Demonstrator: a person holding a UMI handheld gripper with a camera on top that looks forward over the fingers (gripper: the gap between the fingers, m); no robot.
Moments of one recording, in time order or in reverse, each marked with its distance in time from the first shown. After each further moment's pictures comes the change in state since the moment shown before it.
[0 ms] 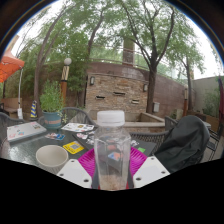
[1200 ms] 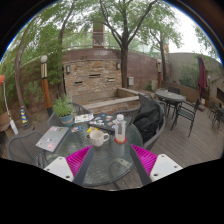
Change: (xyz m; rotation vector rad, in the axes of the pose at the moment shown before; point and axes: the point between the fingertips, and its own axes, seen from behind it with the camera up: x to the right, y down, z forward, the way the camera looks) arm -0.078 -0.113 -0.375 -0.283 0.244 0.211
